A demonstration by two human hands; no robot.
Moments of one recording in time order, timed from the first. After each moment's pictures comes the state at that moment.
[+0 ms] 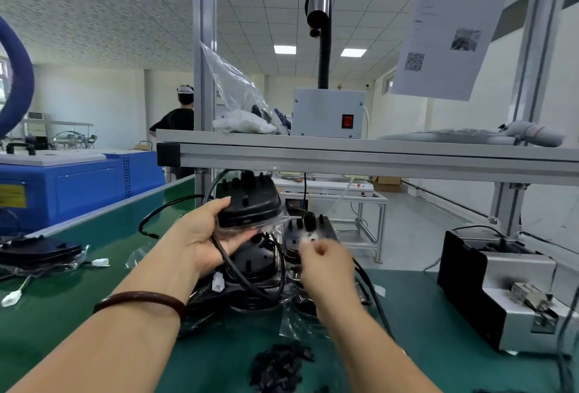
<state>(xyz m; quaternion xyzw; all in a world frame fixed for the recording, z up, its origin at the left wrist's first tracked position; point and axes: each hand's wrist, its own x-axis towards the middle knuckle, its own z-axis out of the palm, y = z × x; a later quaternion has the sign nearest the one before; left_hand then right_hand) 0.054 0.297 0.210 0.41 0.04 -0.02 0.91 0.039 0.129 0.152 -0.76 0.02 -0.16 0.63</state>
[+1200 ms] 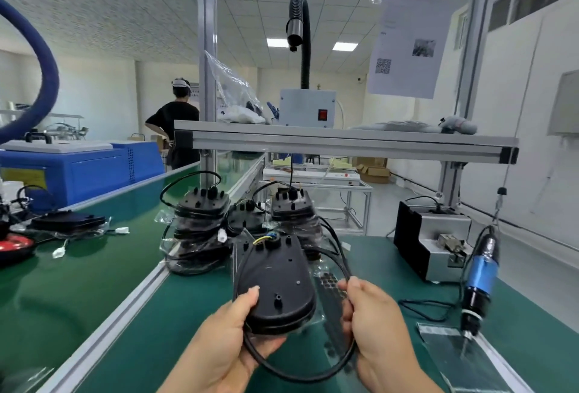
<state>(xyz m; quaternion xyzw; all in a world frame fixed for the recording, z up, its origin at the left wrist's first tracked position) -0.161 0.232 0.095 0.45 0.08 -0.07 0.88 -0.152 0.062 0.104 -0.62 0.11 -0.14 0.77</state>
